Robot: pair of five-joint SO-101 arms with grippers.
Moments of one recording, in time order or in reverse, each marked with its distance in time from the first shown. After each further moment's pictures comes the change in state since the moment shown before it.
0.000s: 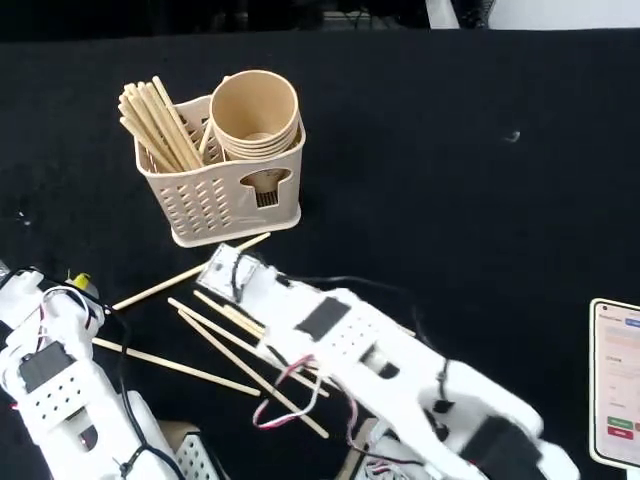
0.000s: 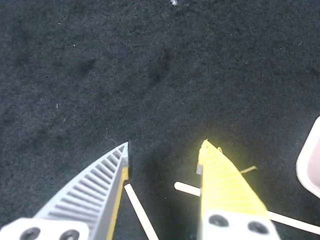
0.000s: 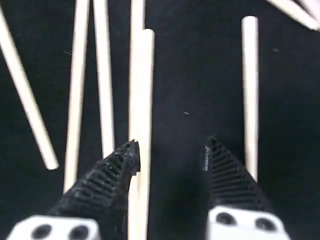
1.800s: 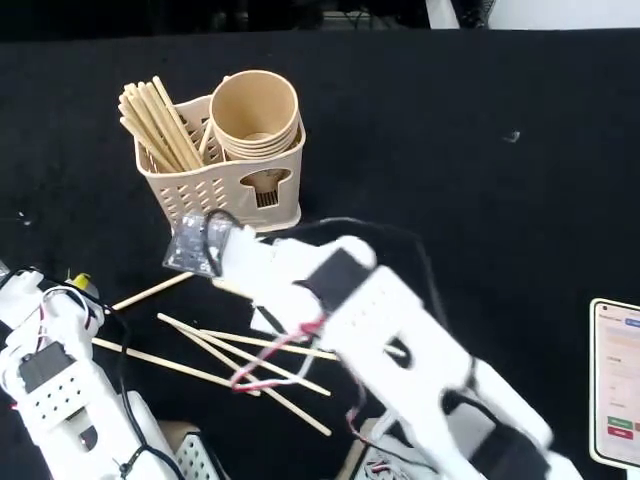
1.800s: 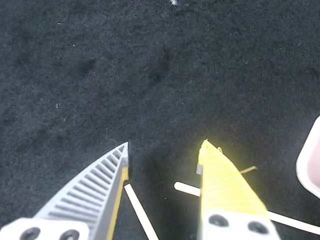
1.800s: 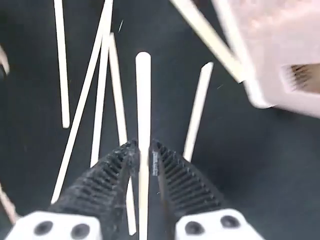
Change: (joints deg) left arm 0.0 0.0 0.0 0.0 0.0; right arm 2.9 -7.0 -32.3 33.7 15.0
